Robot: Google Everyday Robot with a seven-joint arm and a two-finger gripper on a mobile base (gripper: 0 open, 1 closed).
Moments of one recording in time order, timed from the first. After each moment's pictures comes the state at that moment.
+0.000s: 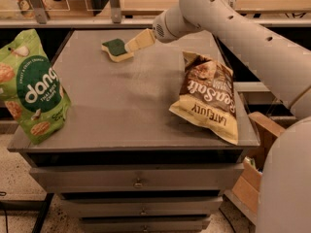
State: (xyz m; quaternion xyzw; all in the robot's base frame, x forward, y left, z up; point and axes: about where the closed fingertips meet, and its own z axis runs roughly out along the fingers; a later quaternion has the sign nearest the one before) arm 0.781 0.008 0.891 -0.34 0.83 0.16 0.42
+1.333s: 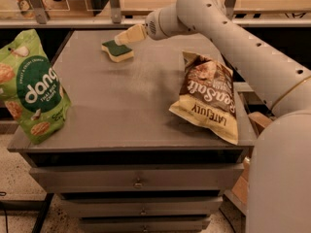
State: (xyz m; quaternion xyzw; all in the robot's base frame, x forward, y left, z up) arm 0.805 0.038 0.903 -0.33 0.79 0.22 0.47
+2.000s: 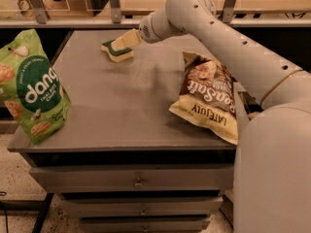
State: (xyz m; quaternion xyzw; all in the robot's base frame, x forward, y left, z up) arm 0.810 0.054 0.882 -0.34 0.80 0.20 0.44
